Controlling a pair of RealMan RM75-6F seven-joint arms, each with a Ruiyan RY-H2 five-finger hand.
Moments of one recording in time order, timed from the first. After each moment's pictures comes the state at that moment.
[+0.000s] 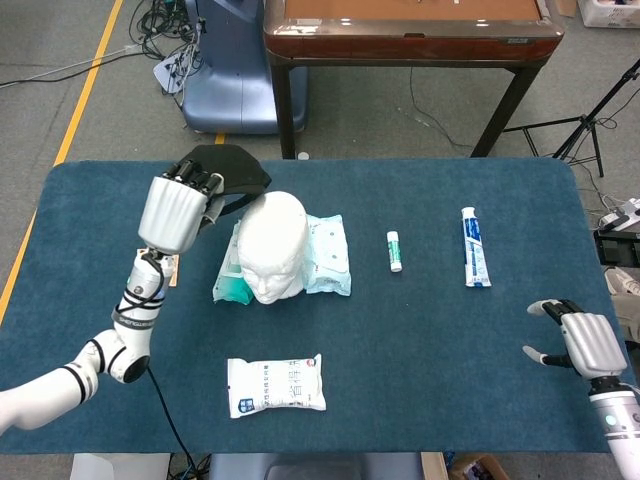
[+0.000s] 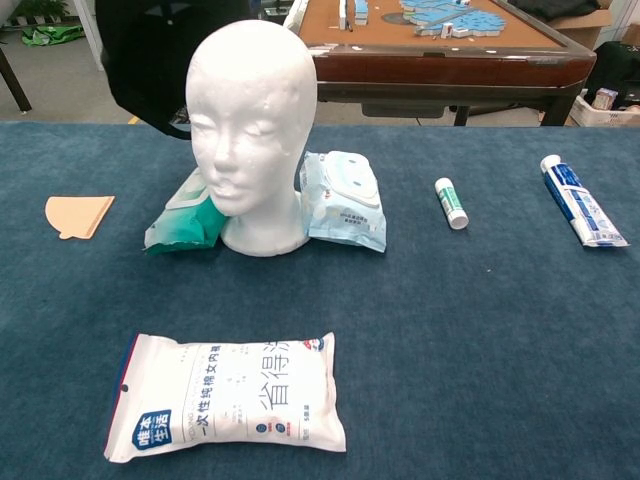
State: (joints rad) left arm -0.84 -1.54 -0.38 -1.13 1.50 1.40 0.31; right arm 0.16 -1.18 0.04 -1.38 -1.47 1.31 0.19
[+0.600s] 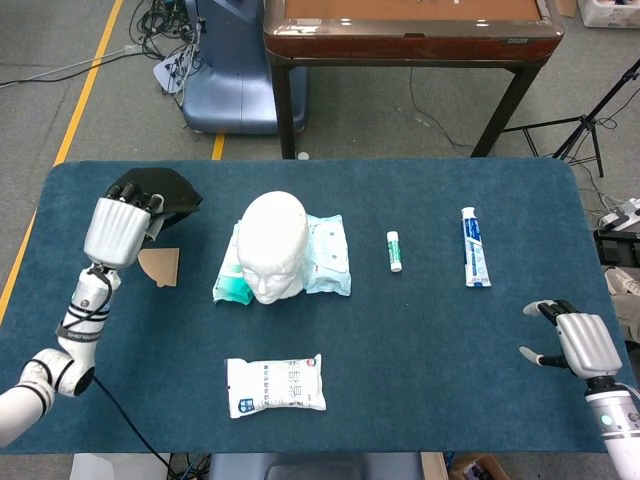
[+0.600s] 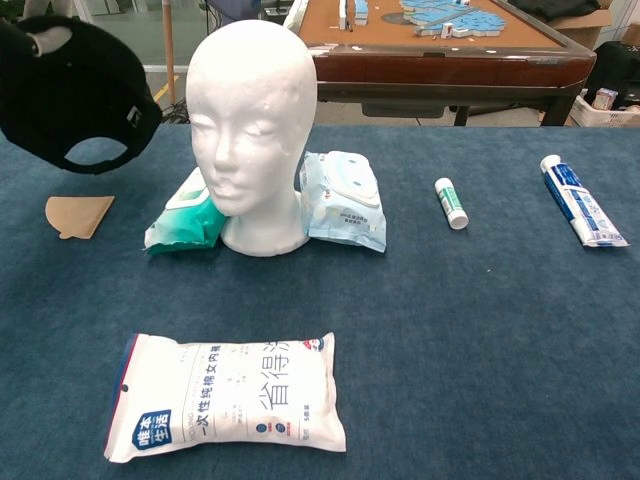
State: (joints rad) left arm -0.70 -1.53 -0.20 -0.85 1.53 1.45 0.11; right arm 0.17 -1.18 0.04 -1.39 -1.47 1.30 0.16
